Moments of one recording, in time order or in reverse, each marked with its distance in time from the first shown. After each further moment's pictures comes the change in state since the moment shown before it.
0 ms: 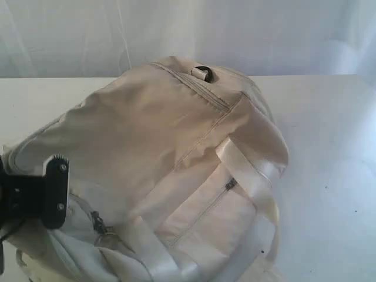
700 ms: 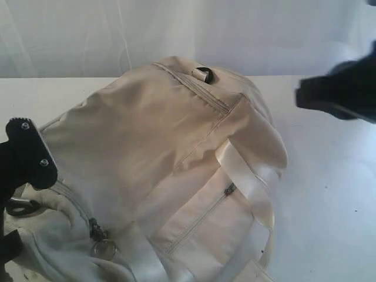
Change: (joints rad) left arm 0.000 -0.182 -0.061 -0.298 -0.036 -0.209; right arm 0.245 1.007 -0.927 0.466 0.979 -1.021
